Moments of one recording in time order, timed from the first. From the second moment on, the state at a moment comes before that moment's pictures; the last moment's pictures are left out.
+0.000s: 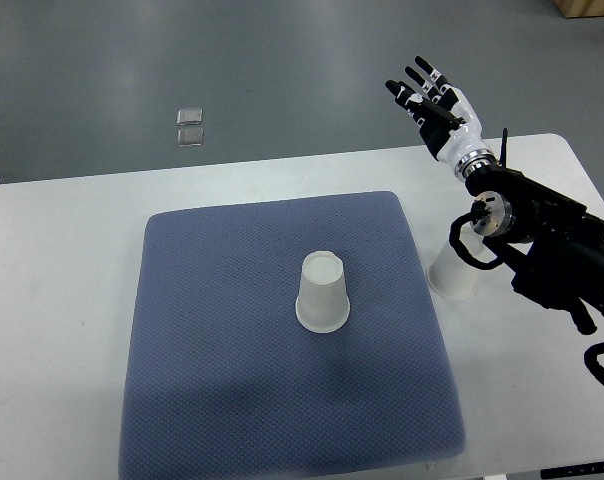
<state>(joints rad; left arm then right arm) -0.05 0.00 -0.08 -0.15 0.12 0.06 0.14 0.93 -0.11 0.48 0.50 0.11 0.10 0.45</state>
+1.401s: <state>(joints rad) -0.05 0.00 -0.07 -0.15 0.12 0.06 0.14 1.01 -0.16 0.46 0.51 0.10 0.06 0.44</state>
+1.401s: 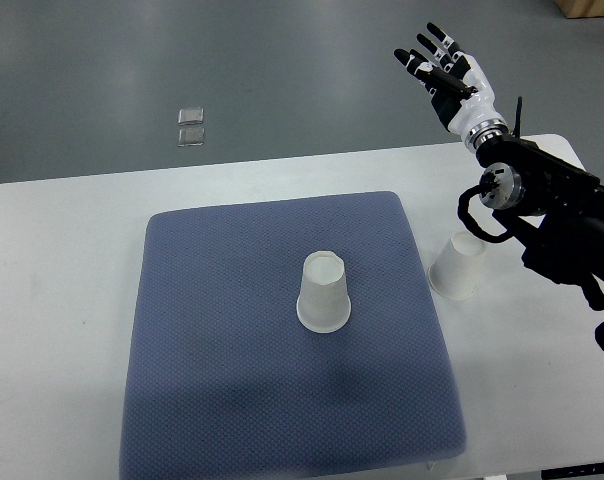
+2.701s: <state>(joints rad) -0.05 0.00 -0.07 -0.15 0.12 0.06 0.14 1.15 -0.75 0.03 1.11 -1.51 0.29 0.40</state>
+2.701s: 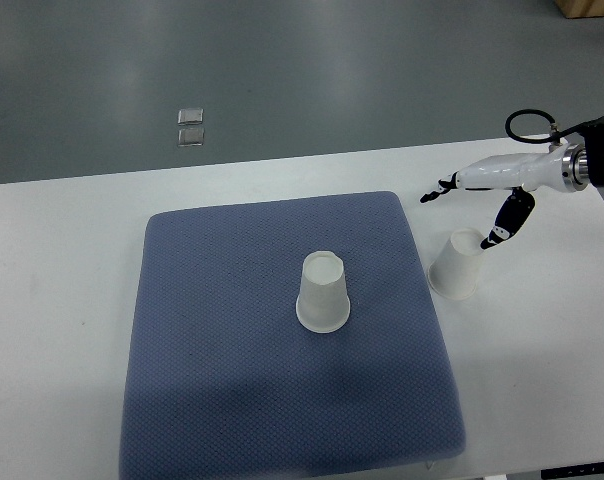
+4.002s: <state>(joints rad) -0.05 0.00 -0.07 -0.15 0.12 0.06 0.14 1.04 -0.67 -0.06 1.04 -1.63 0.07 0.35</state>
